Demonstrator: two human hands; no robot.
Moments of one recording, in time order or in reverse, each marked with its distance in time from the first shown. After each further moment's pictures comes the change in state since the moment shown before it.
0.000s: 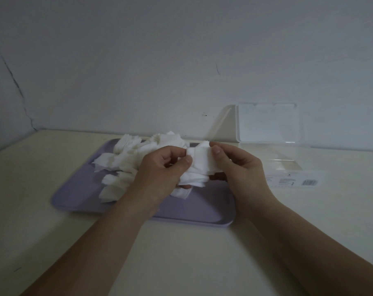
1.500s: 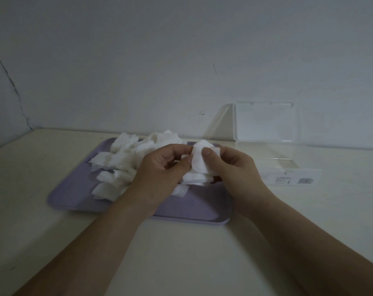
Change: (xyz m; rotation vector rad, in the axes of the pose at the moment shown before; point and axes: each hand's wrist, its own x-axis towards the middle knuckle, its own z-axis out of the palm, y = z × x) left_hand -0.005 0.001 0.001 0.052 -0.111 0.082; right_hand 0.002 0.001 -0.002 -0.109 -0.095 0.073
